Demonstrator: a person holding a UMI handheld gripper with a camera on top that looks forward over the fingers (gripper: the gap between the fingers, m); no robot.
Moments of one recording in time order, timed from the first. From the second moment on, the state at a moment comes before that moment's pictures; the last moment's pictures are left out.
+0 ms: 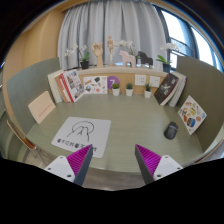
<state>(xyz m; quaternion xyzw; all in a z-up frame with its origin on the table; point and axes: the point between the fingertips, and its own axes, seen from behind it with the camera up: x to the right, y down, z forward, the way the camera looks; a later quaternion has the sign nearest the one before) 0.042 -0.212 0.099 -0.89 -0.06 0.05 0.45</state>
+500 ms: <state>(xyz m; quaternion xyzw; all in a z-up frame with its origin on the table) 0.270 -0.123 0.018 -0.92 0.03 -0.03 0.39</state>
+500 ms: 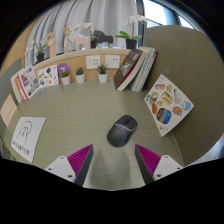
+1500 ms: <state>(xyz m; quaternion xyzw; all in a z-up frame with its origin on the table) 0.281 -0.005 -0.016 -0.95 -0.03 0.02 0.31</state>
